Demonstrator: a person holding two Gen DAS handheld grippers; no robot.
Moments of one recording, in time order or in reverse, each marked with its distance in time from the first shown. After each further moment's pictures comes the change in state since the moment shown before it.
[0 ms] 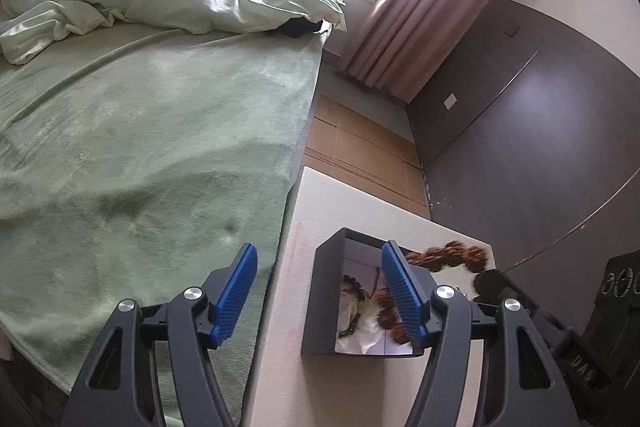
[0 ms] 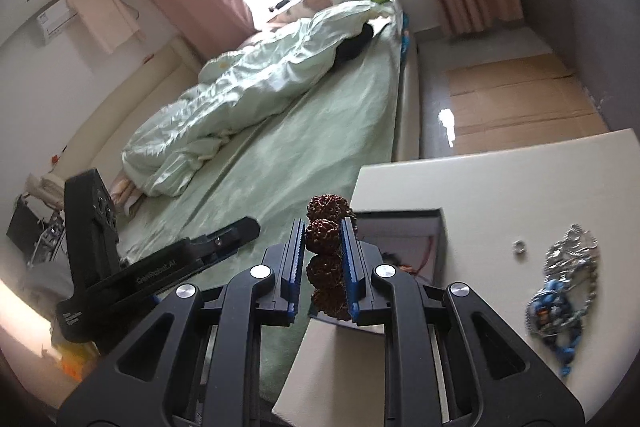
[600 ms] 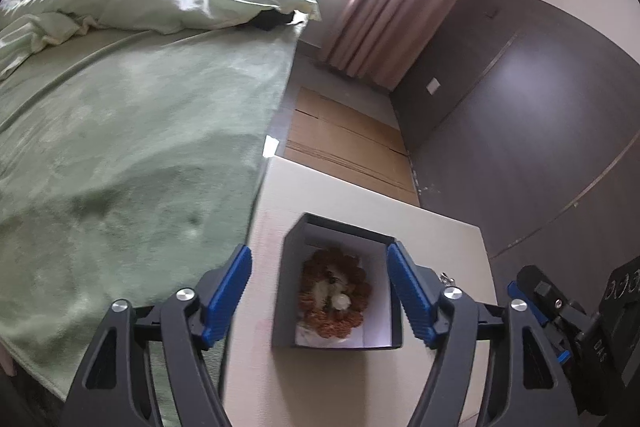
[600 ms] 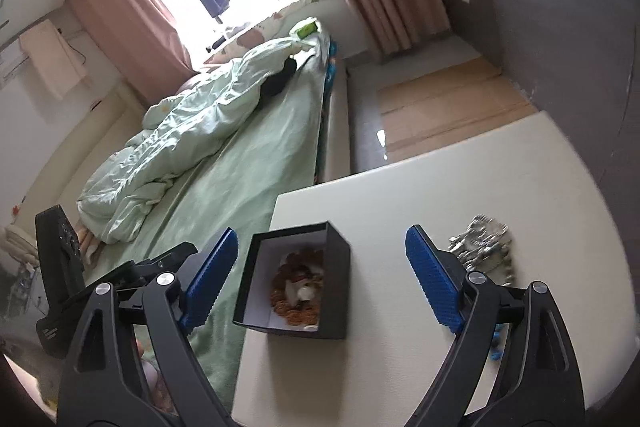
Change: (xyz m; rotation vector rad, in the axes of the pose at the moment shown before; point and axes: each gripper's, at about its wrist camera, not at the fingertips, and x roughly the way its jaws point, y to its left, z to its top) left arm 0.010 -0.033 -0.010 0.075 0.028 -0.047; right arm -0.065 -0.053 -0.010 0.117 -0.167 -0.193
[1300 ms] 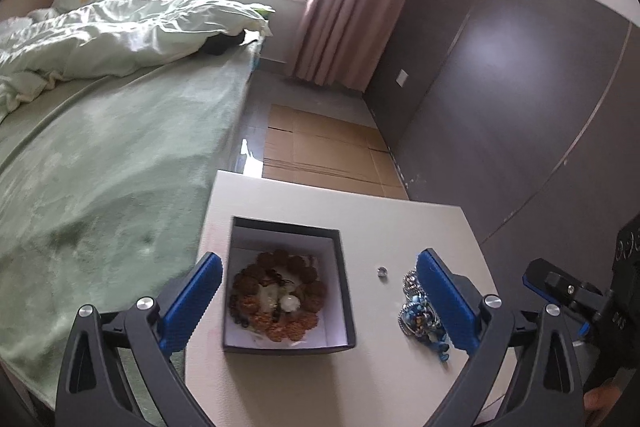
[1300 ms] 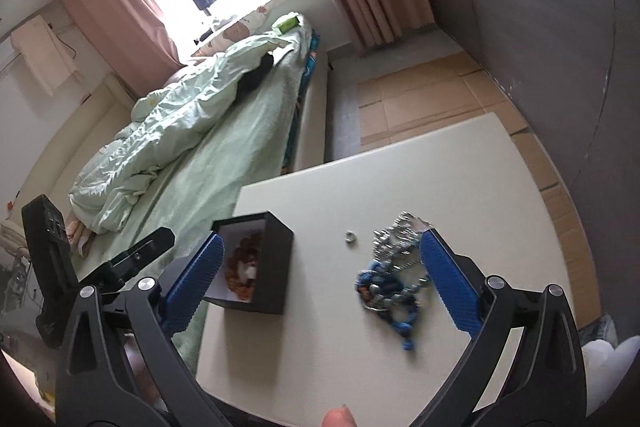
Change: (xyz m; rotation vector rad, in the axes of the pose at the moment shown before) left arm 0.010 -0.068 -0.021 0.187 -0.052 -0.001; right arm -0.034 -0.062 0.011 0.007 0.069 -0.033
